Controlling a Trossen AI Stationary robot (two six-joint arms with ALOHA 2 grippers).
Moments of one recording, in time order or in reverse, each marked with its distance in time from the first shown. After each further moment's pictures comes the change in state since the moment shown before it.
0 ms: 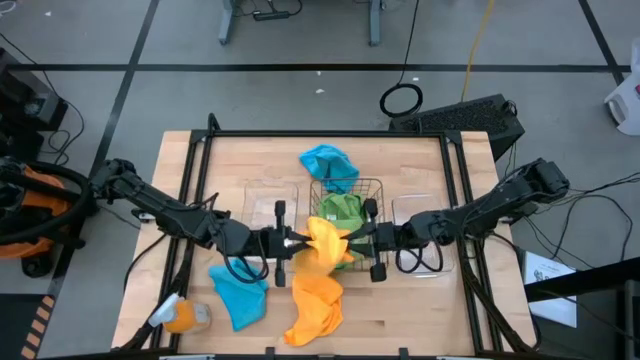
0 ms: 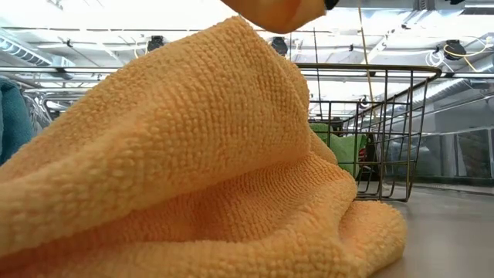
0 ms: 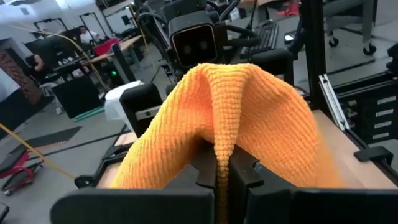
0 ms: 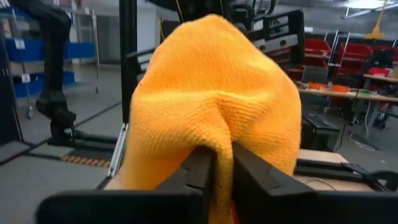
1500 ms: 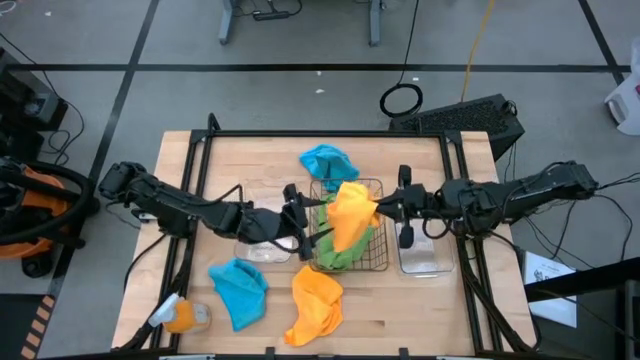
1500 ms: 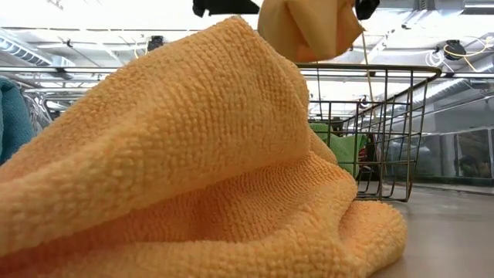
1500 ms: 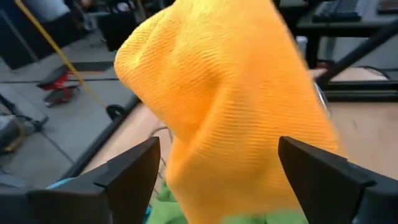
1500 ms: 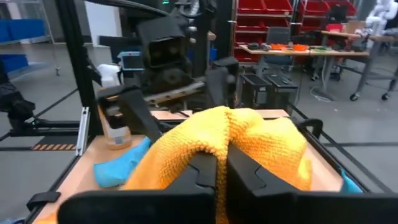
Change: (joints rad) left arm 0.160 0.108 0.000 -0.042 -0.064 -0.254; right arm -0.140 -0.421 0.000 -0.579 0.010 0.103
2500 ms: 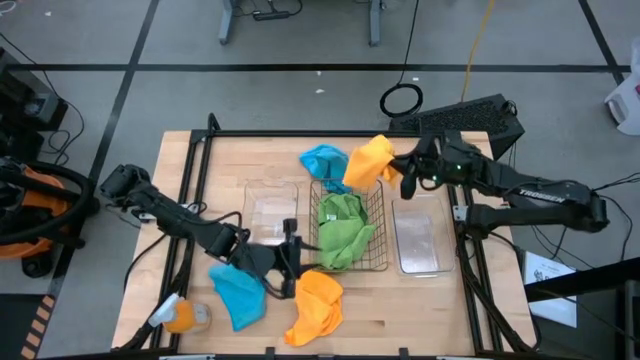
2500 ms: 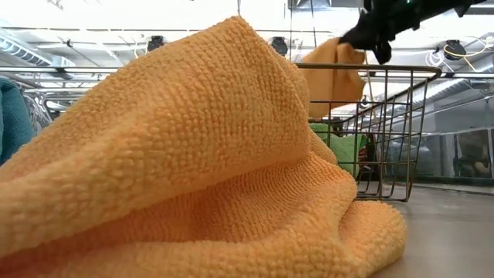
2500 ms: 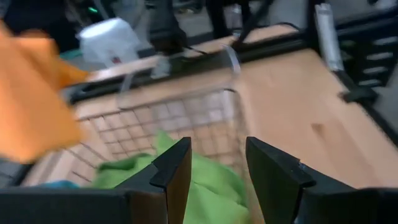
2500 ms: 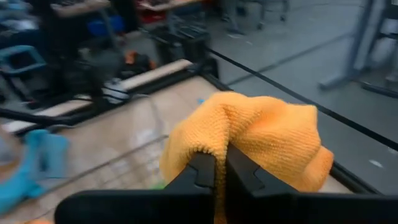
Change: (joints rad) left arm -0.183 0.033 -0.001 -0.095 0.048 0.043; right arm -0.489 -0.136 -0.002 -0.331 -0.133 0.207
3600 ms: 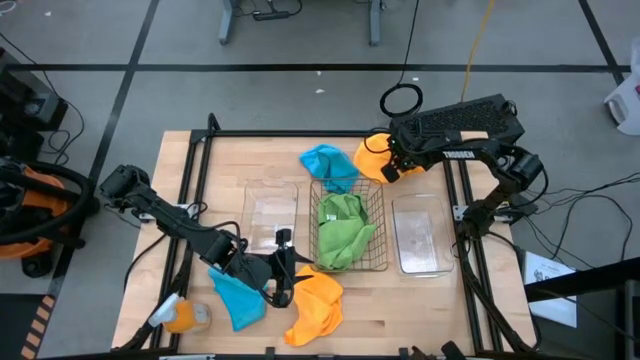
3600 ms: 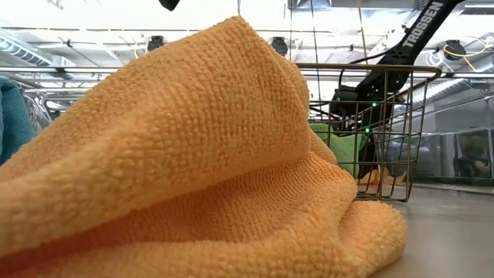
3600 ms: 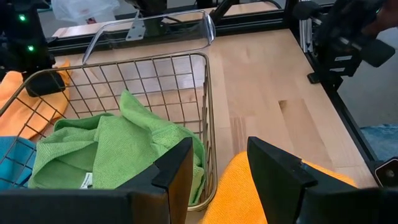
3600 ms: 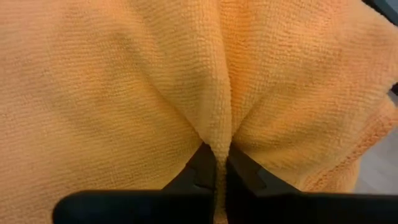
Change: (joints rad) left arm -0.075 0.000 0.000 -0.135 0.021 -0.233; right arm -0.515 0.825 0.001 -0.135 0.105 -0.142
